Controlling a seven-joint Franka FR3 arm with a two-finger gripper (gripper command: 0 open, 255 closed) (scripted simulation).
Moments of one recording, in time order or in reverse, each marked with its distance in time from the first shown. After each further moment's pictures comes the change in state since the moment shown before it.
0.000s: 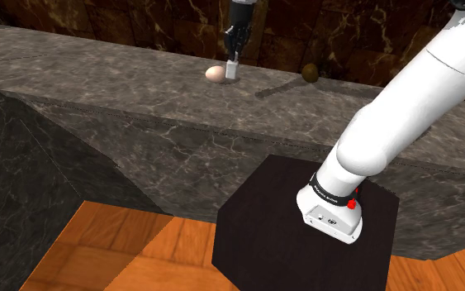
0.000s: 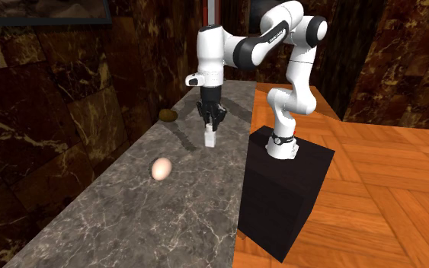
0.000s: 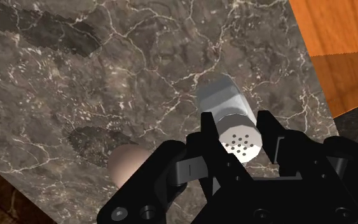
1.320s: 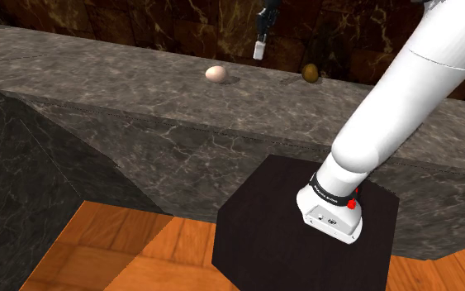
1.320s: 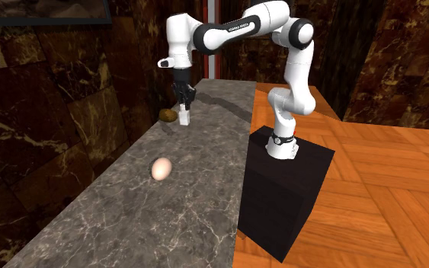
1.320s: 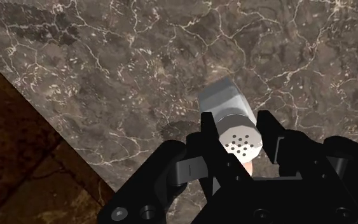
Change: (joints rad) arm -0.134 0.152 -0.183 0.260 0.025 -0.115 -0.324
